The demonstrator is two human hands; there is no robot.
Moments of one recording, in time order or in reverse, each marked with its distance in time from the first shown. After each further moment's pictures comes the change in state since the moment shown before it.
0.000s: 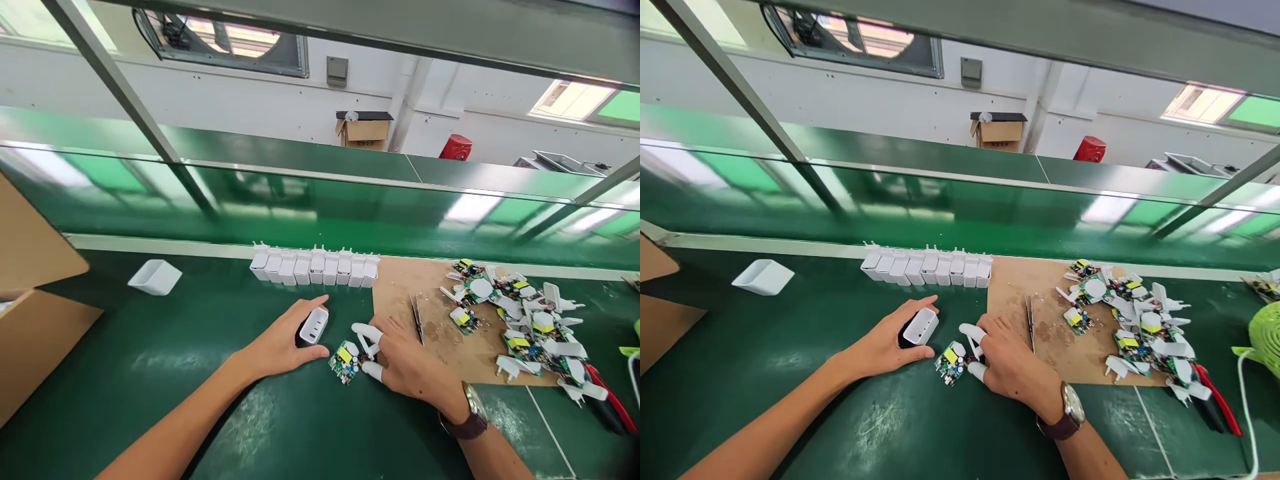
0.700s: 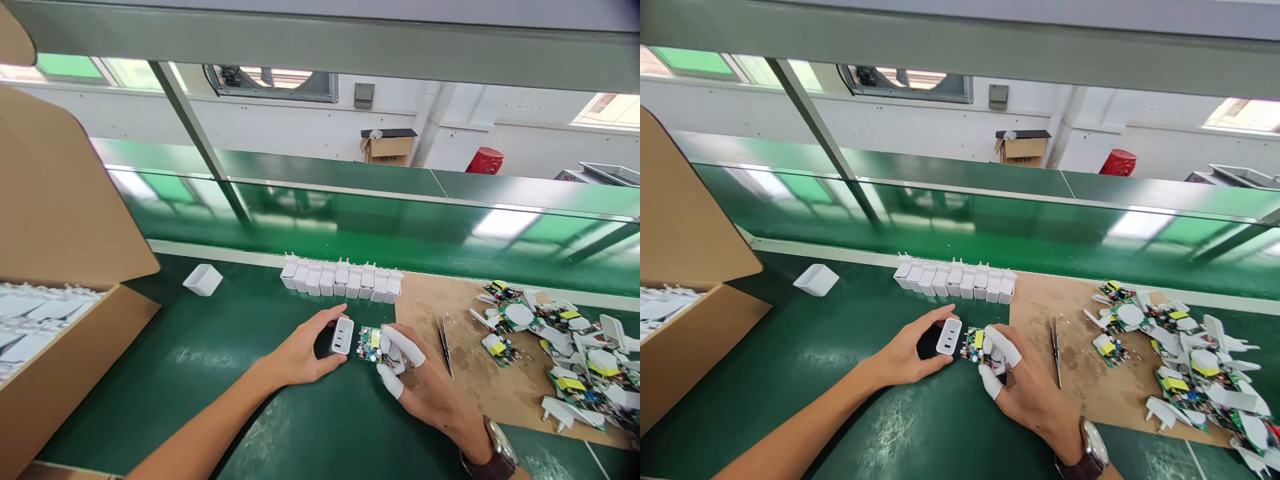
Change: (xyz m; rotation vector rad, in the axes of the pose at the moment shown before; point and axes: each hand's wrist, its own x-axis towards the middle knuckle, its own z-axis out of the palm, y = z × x) left_hand -0.005 0.003 -0.001 -0.100 0.069 0.094; right_hand 0.008 -0.007 0.013 0.184 0.422 -0.135
